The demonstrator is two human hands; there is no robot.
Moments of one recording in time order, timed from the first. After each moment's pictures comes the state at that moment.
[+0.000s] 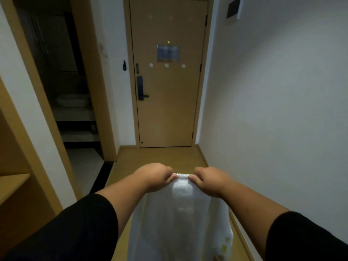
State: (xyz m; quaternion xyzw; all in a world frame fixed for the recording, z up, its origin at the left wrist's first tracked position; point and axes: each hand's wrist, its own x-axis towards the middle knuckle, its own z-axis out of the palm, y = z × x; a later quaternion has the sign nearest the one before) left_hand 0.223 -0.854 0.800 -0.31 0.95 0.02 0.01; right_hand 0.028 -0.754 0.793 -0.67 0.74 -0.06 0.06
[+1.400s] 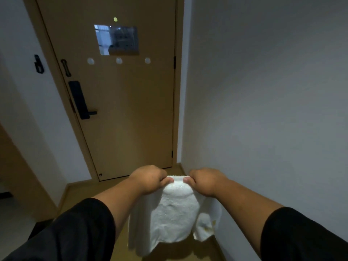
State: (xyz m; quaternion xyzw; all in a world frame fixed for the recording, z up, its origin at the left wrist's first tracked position) left_hand -0.236 -1.485 0.785 -0.25 0.97 0.02 0.03; right_hand -0.411 -1.352 0.792 -0.62 0.78 0.01 0.09
